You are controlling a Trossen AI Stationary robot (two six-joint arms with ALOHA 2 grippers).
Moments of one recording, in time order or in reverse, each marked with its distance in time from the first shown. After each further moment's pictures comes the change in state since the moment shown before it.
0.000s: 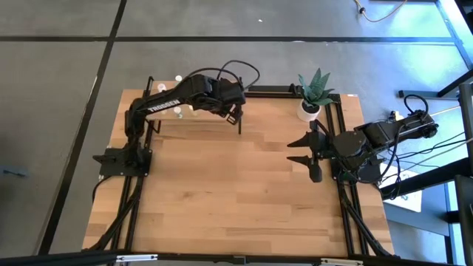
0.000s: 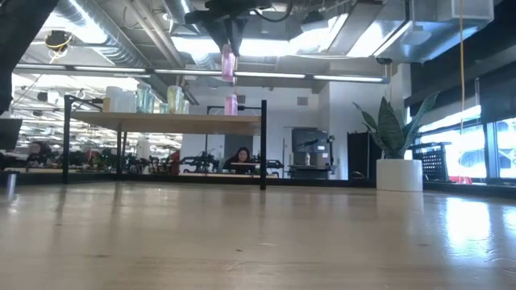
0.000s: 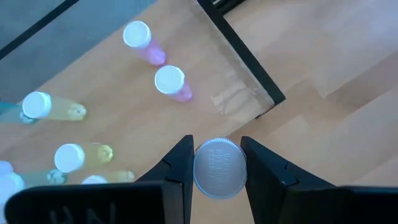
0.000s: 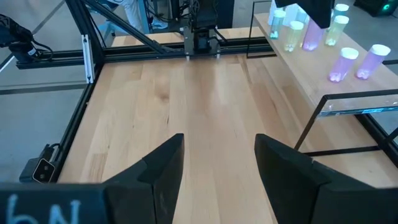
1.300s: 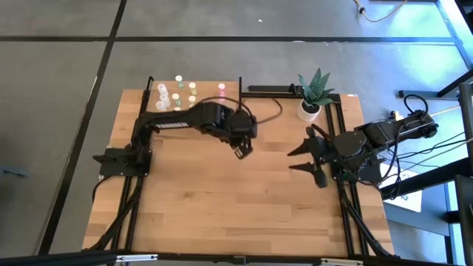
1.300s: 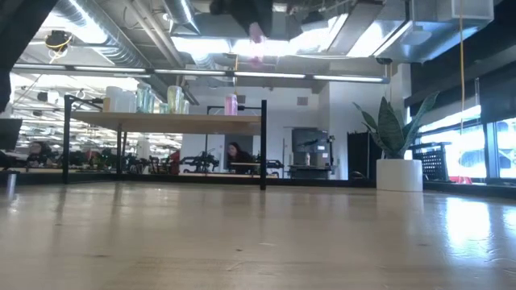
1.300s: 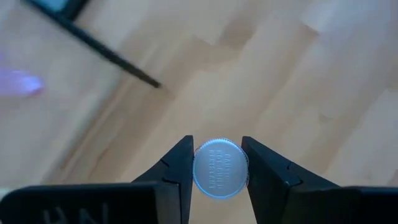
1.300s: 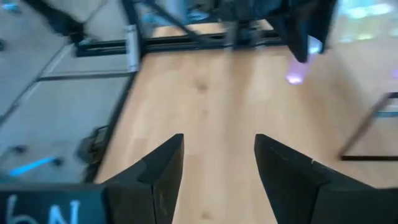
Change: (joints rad) left arm -0.234 0.106 0.083 0.063 0.151 0.111; right arm 0.000 0.000 0.000 0.004 -0.202 0.002
